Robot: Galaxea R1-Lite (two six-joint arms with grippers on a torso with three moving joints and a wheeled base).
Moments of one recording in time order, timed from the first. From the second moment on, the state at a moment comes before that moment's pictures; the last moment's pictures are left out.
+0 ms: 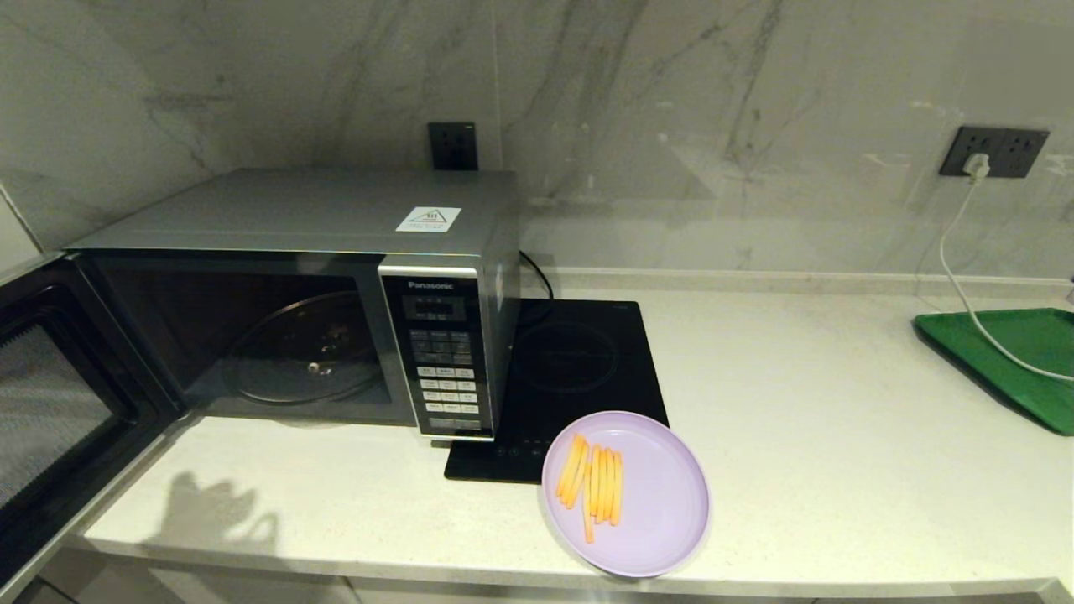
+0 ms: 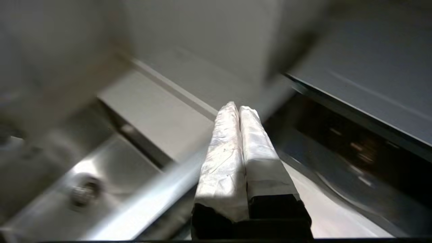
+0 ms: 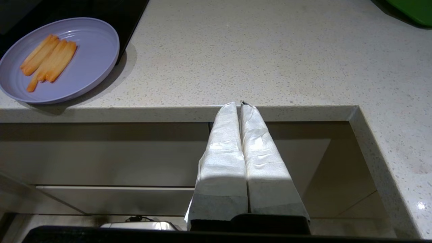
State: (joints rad) left arm 0.65 1.29 -1.58 0.49 -0.02 -0.01; right arm 0.00 0.00 -0.11 0.26 -0.04 0.09
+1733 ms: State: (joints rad) left arm 0.50 1.45 -1.38 0.77 -0.04 -0.17; right arm 0.00 0.00 -0.11 0.26 -0.04 0.09
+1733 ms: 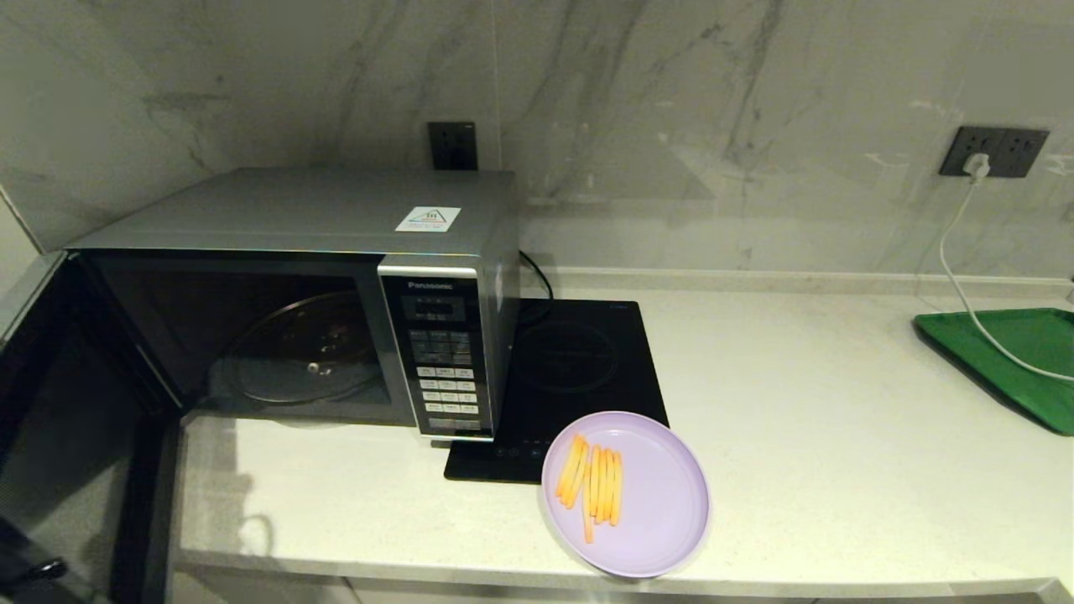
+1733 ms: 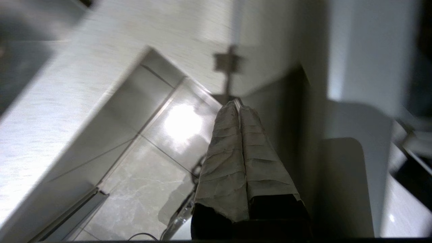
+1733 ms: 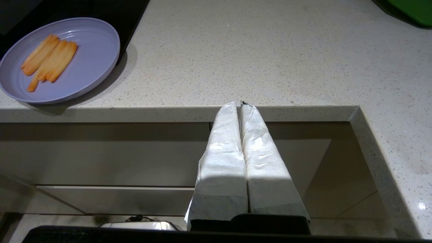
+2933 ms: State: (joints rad) left arm -0.39 1.55 -1.60 0.57 0.42 -0.72; right arm 0.00 0.00 -0.11 0.26 -0.04 0.09
